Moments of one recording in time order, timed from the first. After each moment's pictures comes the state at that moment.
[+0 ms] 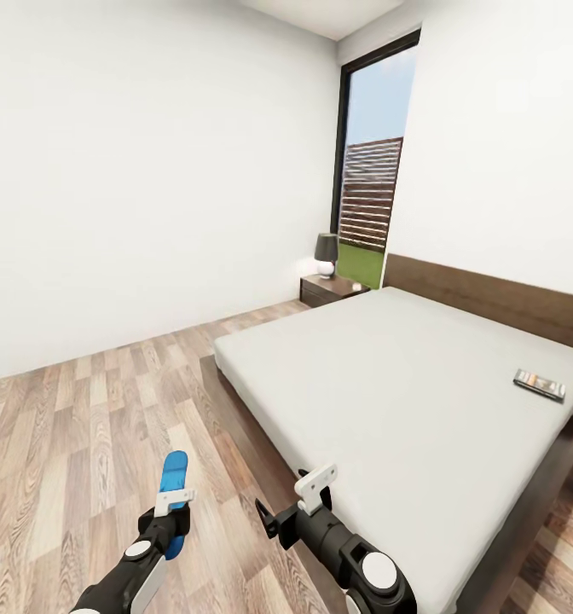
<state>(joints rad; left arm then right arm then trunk) -0.48 0.02 0.02 -0.43 0.07 -0.09 0.09 -0.10 0.04 0.48 -1.56 0.01 0.35 0.15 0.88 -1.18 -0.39</state>
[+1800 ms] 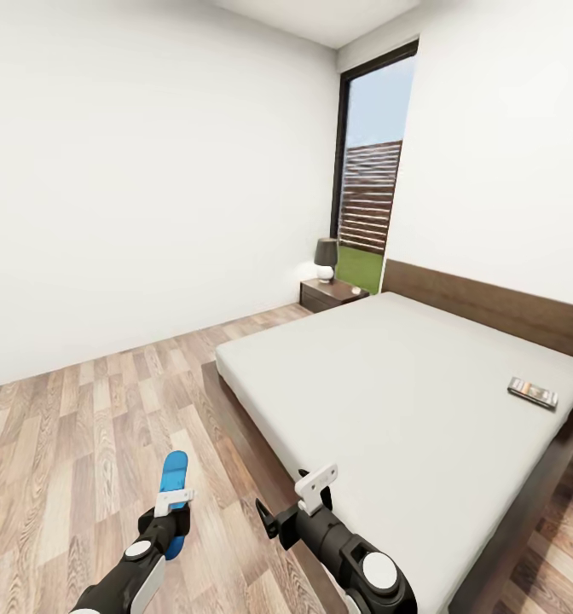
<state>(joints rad) -0.48 0.02 0.02 -0.43 0.07 -0.09 0.09 -0.10 0.04 0.48 -1.56 0.01 0.35 0.15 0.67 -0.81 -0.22</state>
